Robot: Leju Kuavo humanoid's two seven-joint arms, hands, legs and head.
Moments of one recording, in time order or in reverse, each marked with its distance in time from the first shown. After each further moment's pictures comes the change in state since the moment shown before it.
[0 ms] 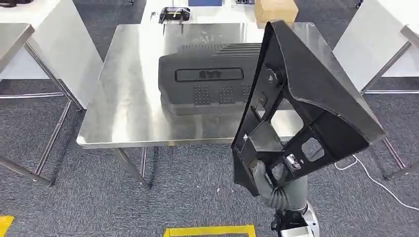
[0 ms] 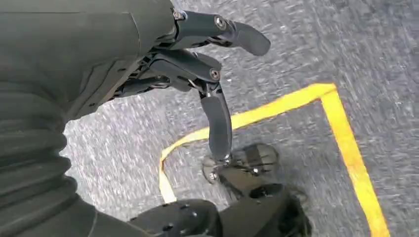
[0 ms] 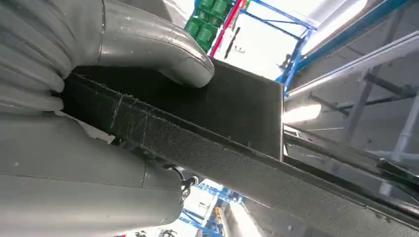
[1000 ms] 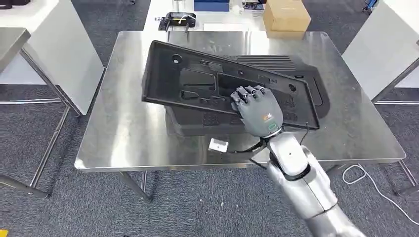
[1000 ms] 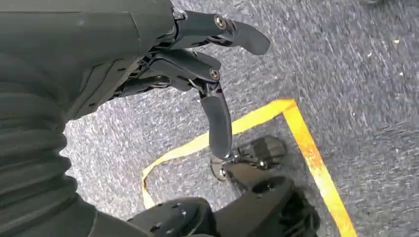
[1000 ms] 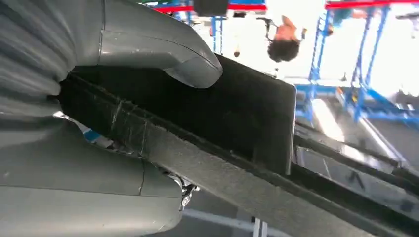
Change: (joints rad) left arm -0.041 0.000 -0.031 -0.001 -0.060 -0.021 0.025; right arm -0.615 -0.145 0.134 0.498 1.141 -0.024 0.584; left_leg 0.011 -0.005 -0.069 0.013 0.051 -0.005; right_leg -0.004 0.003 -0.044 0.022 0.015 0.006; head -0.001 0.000
